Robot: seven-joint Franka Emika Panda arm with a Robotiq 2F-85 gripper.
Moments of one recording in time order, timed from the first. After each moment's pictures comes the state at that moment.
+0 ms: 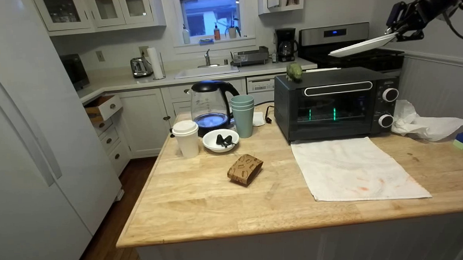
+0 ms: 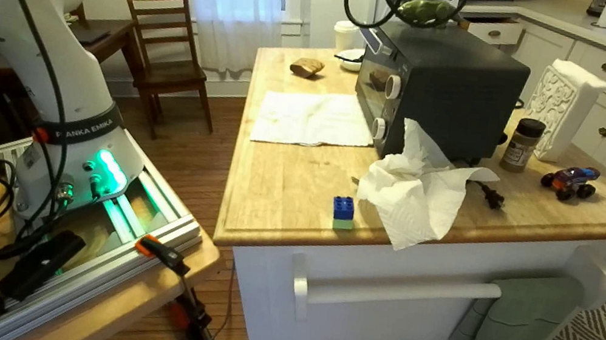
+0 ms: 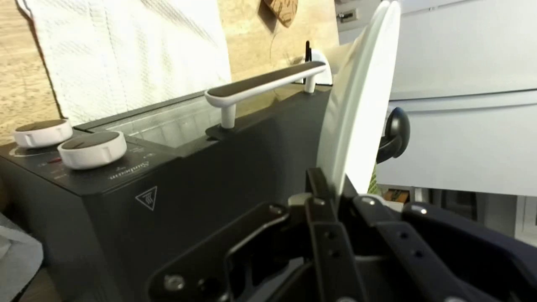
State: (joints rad) arm -0.56 0.26 -0.38 -1.77 0.96 1.58 -0.32
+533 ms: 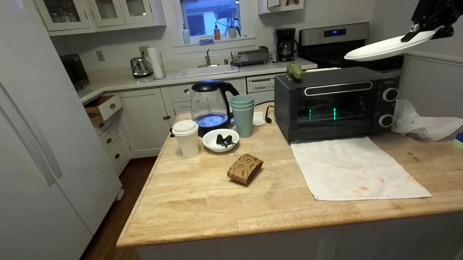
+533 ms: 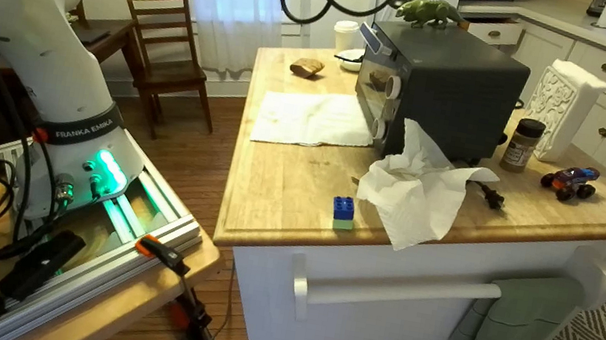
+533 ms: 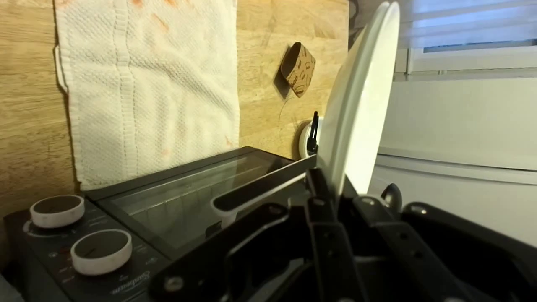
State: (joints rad) arm -0.49 -0.03 -0.39 -2.09 0.81 1.64 -0.45
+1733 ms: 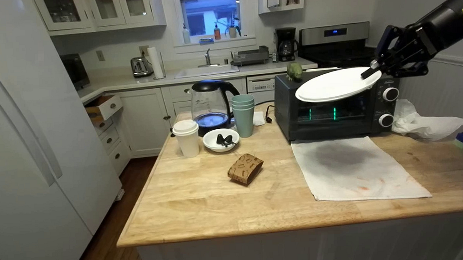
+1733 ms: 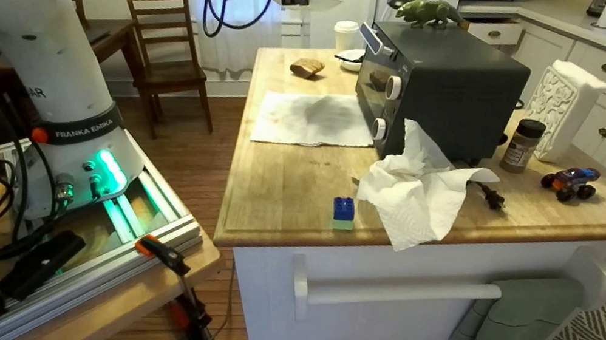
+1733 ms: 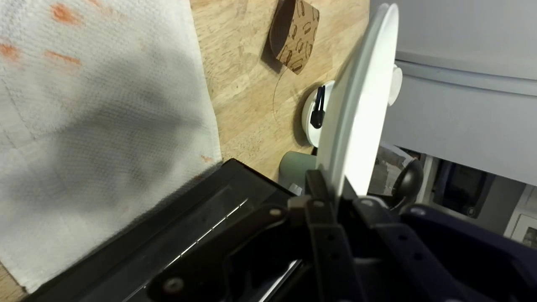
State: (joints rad) arm -0.21 -0.53 -0.09 -2.77 1.17 2.57 -0.30
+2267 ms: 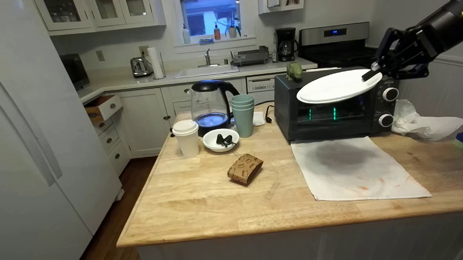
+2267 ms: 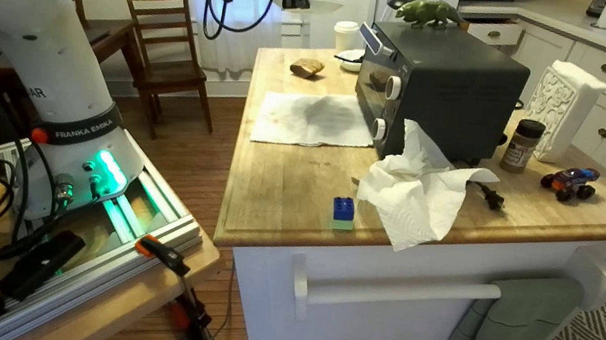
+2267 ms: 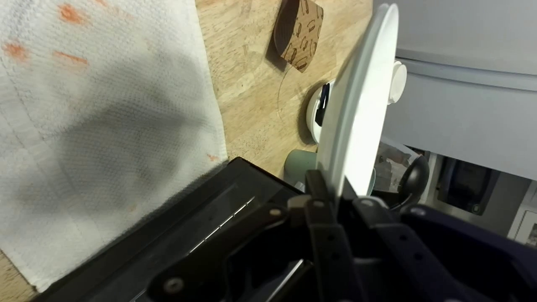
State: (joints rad) arm -0.20 -0.52 -0.11 -2.77 1.17 2.57 -0.30
